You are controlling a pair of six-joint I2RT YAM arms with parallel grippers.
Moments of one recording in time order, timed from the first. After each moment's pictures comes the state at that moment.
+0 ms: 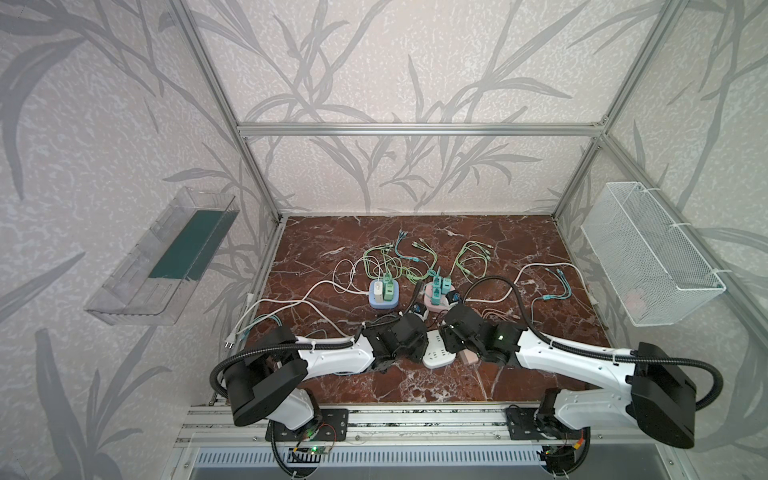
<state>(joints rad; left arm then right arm) -1.01 1.49 0.64 -0.04 -0.11 -0.50 0.95 1.28 0.71 -0.38 0.28 0.54</state>
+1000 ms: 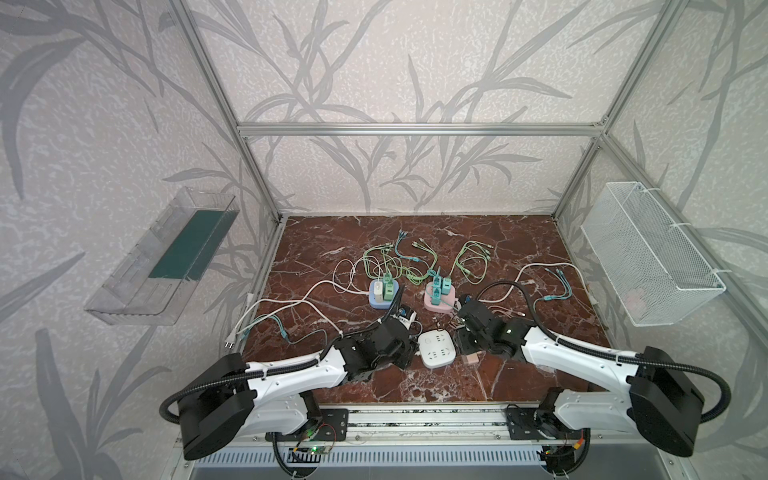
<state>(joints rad) -1.01 1.18 0.52 -0.12 -0.16 -0.46 0.82 1.27 0.65 -0.48 0.16 0.50</state>
